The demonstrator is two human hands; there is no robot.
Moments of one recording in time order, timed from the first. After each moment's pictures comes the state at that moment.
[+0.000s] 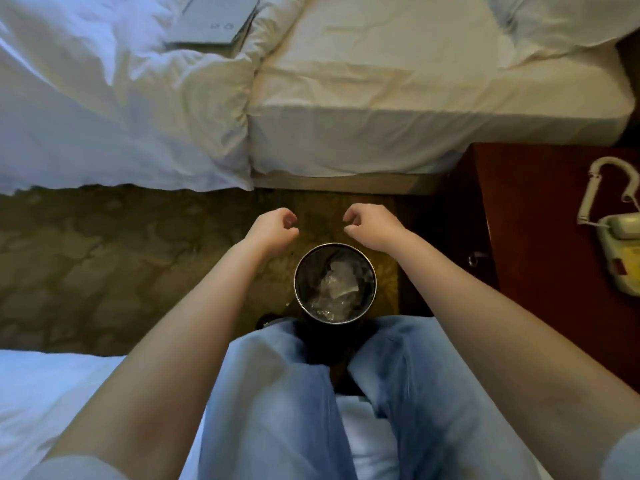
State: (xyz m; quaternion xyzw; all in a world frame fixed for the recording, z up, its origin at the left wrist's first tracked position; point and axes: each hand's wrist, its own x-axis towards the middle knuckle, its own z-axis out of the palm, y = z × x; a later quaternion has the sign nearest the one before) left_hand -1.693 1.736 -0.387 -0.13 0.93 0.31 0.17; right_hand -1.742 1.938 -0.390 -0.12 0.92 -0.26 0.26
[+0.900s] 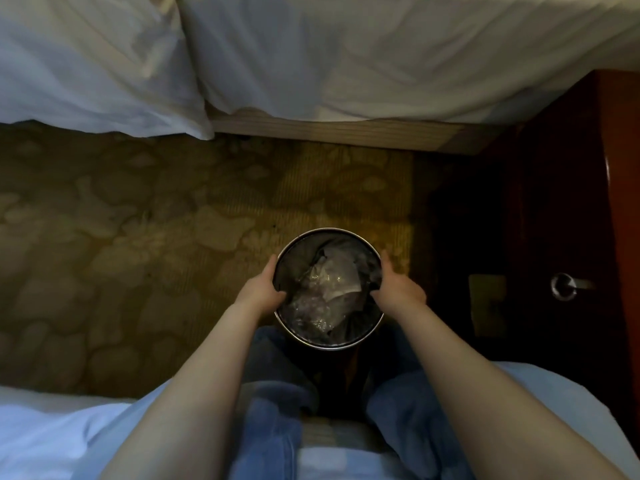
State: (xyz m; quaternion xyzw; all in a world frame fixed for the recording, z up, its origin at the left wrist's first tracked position) left_hand -1.695 1.728 -0.641 -0.24 0.83 0.33 0.39; right_hand -1.740 1.970 -0.639 0.07 0.90 -0.06 0.43
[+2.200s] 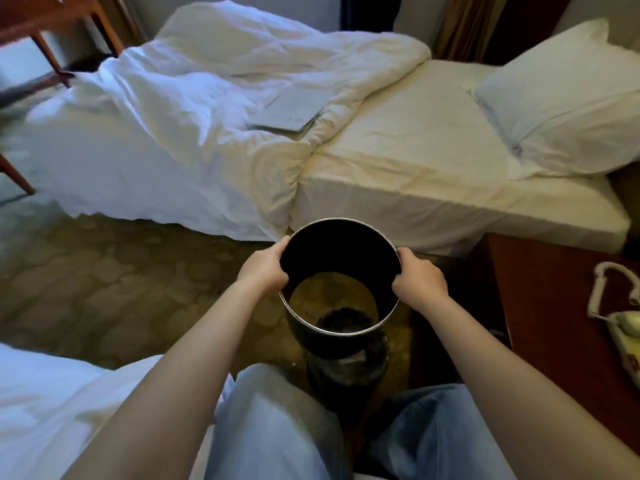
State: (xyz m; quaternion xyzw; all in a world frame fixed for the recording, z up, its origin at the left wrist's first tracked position) left_hand -1.634 1.684 -0.338 -0.19 0.94 0.28 0.08; right_hand -1.694 1.938 -0.321 -0.07 0.98 -0.14 0.14
